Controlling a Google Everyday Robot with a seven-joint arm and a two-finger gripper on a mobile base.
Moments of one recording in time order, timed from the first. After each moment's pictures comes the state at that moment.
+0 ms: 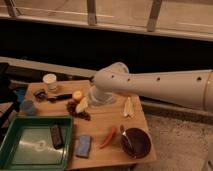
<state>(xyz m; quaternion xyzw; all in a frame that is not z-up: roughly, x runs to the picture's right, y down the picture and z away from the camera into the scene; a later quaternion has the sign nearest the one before) -0.069 0.082 0.692 -0.32 0.01 0.59 0.75</state>
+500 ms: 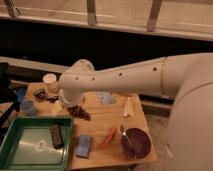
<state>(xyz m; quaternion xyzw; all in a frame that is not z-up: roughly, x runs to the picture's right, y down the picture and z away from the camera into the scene) -0.198 0.092 0.679 -0.32 -0.03 0.47 0.82</state>
